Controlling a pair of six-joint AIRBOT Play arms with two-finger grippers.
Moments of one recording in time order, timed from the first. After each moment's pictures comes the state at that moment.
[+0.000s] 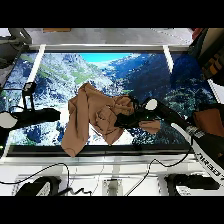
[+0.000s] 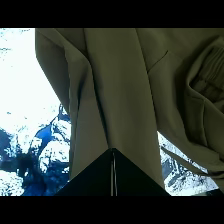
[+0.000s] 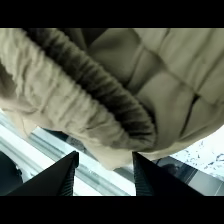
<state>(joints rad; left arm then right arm) 0.08 -0.83 0.78 1.11 -0.95 -1.23 0.39 -1.46 1.02 -0.76 1.04 1.54</state>
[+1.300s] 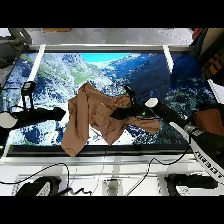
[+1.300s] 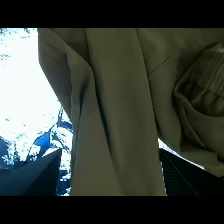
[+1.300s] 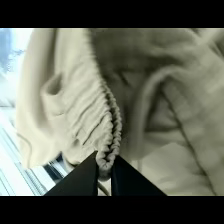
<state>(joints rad) 0.08 -0.83 0.78 1.11 -0.93 -1.23 0.39 -1.49 1.05 -0.50 0.84 0.97</state>
